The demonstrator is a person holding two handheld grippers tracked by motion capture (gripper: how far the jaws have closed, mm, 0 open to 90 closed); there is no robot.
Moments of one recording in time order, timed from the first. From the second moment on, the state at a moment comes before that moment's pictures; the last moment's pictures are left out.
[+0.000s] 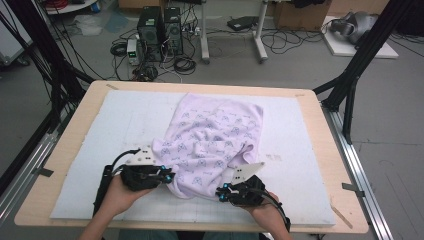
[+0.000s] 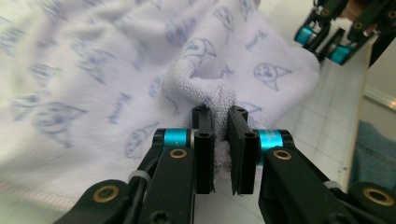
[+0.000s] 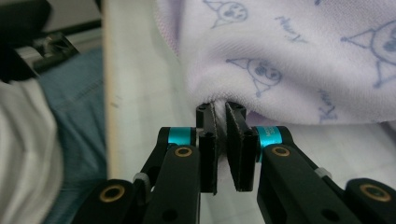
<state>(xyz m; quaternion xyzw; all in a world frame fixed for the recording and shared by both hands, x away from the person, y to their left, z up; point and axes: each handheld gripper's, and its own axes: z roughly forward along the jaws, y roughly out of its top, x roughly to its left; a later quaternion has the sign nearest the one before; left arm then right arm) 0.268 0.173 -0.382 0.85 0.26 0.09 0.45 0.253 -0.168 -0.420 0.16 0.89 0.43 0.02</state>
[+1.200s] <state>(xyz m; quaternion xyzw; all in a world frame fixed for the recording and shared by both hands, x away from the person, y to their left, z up) 0.301 0.205 -0.402 0.84 0.33 0.17 0.40 0.276 -0.129 -0.430 0.15 0.90 0.40 0.06</state>
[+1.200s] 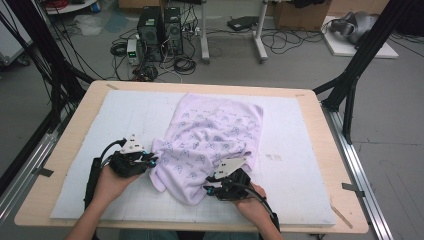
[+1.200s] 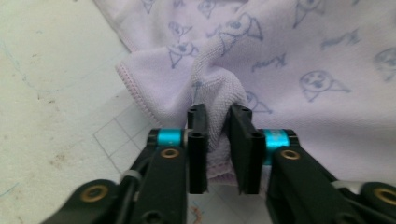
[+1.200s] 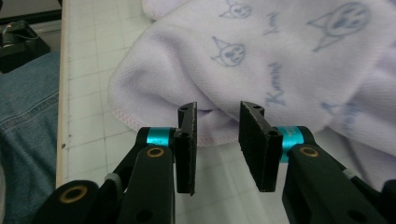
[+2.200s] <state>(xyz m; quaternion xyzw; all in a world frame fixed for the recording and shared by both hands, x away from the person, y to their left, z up) 0.257 0.206 -0.395 0.85 0.29 0.14 0.41 0.206 -0.172 -0.391 0.12 0.89 0.45 0.01</state>
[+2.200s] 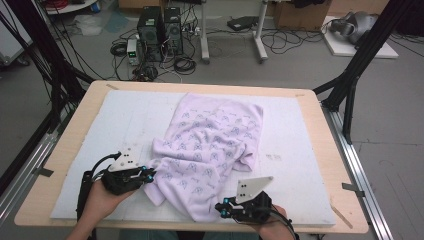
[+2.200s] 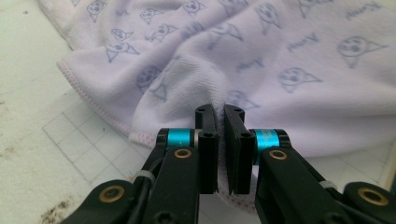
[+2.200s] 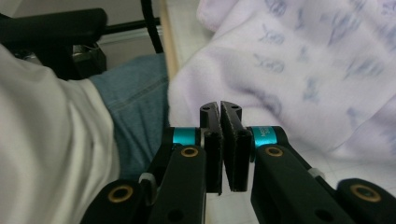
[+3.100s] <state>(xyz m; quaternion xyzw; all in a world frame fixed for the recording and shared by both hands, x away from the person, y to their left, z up) 0.257 0.189 -0.409 0.87 0.26 0.09 0.40 0.236 -0.187 -0.409 0.16 0.89 0.43 0.04</state>
